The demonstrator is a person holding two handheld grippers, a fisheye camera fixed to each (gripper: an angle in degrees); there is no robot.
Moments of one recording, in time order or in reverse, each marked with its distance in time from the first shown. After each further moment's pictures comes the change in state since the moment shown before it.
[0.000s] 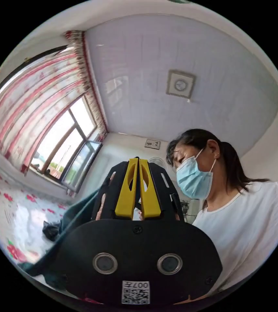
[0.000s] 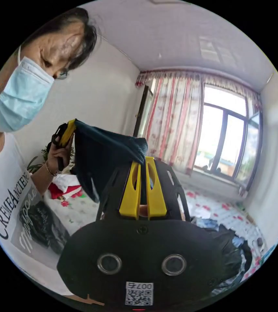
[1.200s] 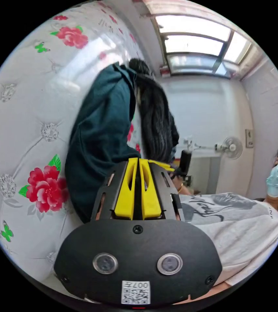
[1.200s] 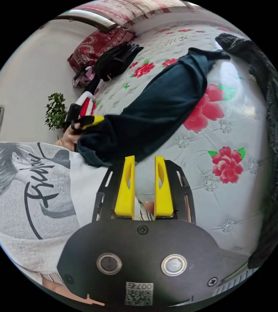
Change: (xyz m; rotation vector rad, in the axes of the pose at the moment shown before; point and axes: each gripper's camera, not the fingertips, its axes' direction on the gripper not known) left arm -0.351 0.451 -0.010 -0.772 -0.486 -1.131; right arm 0.033 0.403 0.297 -1.081 -0.596 0.724
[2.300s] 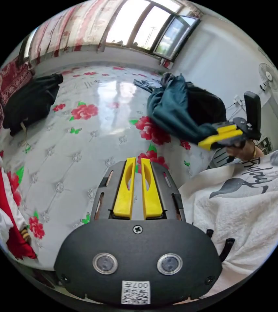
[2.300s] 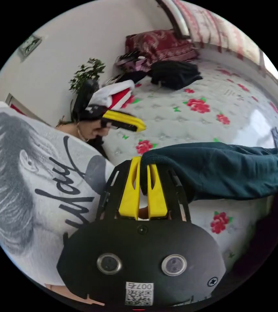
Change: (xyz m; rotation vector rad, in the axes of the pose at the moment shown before) left arm 0.192 0.021 0.107 -0.014 -0.796 0.535; right arm -0.294 -0.013 0.033 -0.040 0.116 -0.485
